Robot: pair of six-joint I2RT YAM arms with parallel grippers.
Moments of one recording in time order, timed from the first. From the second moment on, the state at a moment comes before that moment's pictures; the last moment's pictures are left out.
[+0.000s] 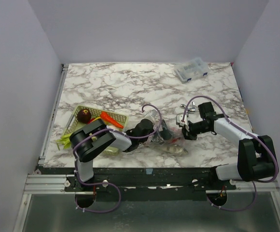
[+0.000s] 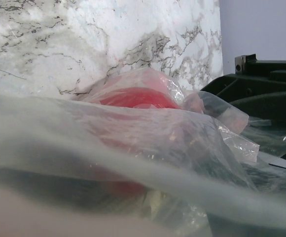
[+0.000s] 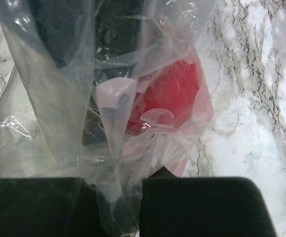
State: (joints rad) left arm -0.95 1.83 0.69 0.75 0.13 -1.08; right arm 0.18 1.38 0.70 -0.60 -0.86 -1.21
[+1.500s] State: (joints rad) left arm -0.97 1.69 0.64 0.66 0.06 -1.01; right arm 0.19 1.38 0.70 -0.67 -0.91 -1.28
